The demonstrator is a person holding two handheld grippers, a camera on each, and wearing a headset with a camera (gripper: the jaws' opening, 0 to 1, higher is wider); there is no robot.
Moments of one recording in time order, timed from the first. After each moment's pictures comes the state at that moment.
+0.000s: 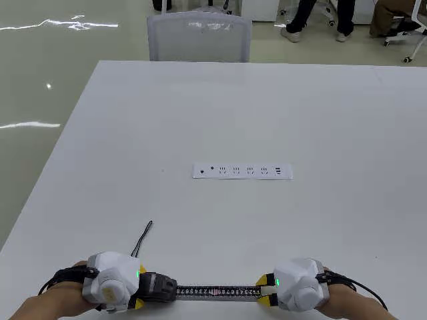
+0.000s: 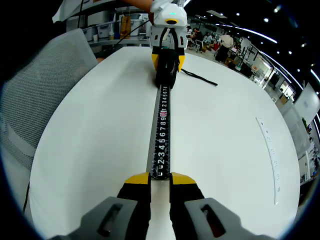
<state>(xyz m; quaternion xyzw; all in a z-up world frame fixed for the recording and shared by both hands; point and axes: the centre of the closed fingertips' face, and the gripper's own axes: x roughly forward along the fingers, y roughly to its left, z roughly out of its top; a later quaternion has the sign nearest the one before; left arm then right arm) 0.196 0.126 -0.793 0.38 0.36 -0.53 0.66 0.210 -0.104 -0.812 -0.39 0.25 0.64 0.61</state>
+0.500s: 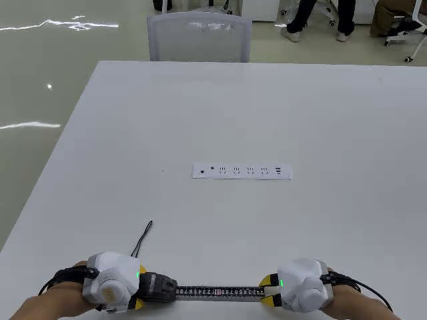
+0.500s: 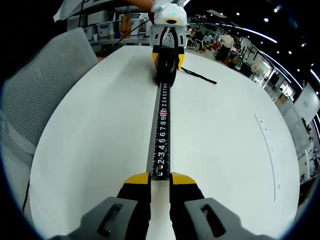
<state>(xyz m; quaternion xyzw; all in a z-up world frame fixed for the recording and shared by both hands) 0.197 0.128 -0.799 0.39 0.36 -0.53 0.66 0.209 -0.112 -0.809 -0.39 0.25 0.64 0.61</state>
